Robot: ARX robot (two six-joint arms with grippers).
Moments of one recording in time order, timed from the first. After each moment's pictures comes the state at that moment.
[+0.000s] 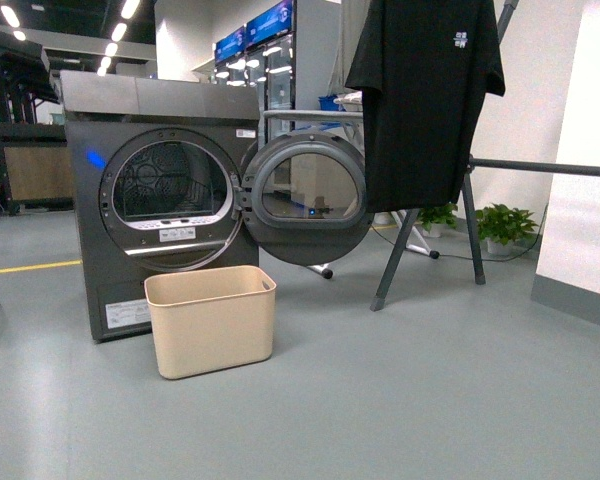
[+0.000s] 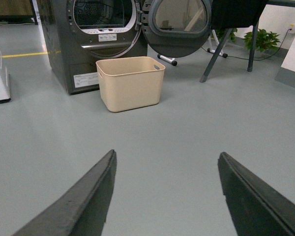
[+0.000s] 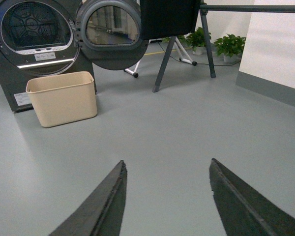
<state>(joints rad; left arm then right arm) 0.00 0.00 0.02 0.00 0.00 -0.01 0.00 0.00 0.01 0.00 0.00 0.00</state>
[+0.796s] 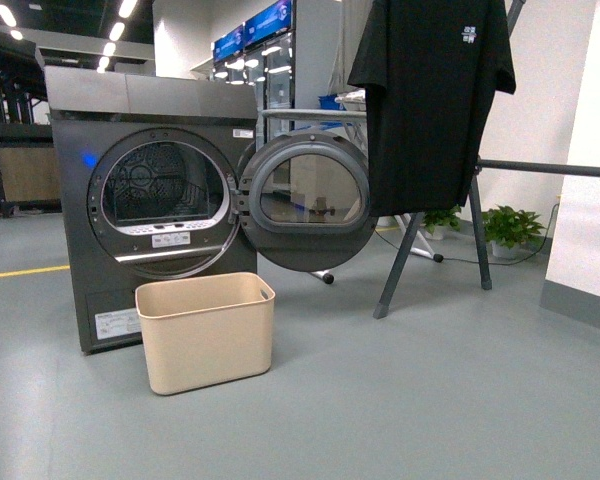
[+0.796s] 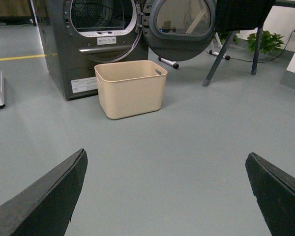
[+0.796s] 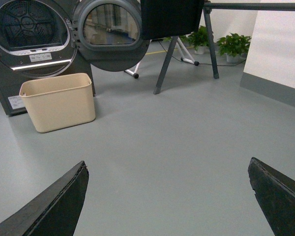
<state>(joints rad) 0.00 0.00 0.02 0.00 0.00 -0.01 0.00 0.00 0.01 0.00 0.00 0.00</state>
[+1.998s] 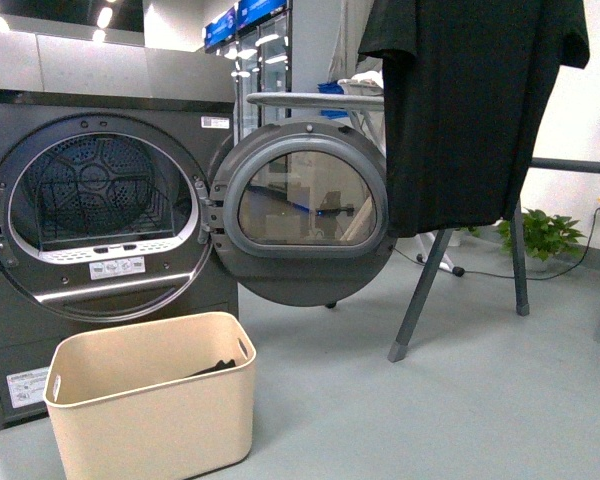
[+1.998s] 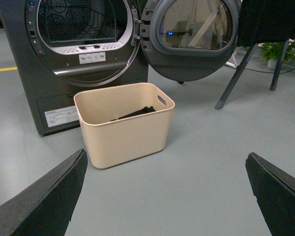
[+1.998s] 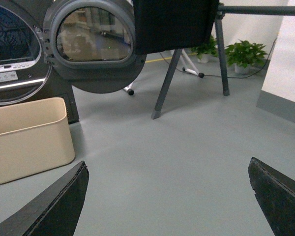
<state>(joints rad) 0.00 0.00 0.02 0.00 0.00 -0.01 0.00 0.00 0.01 0.00 0.00 0.00</state>
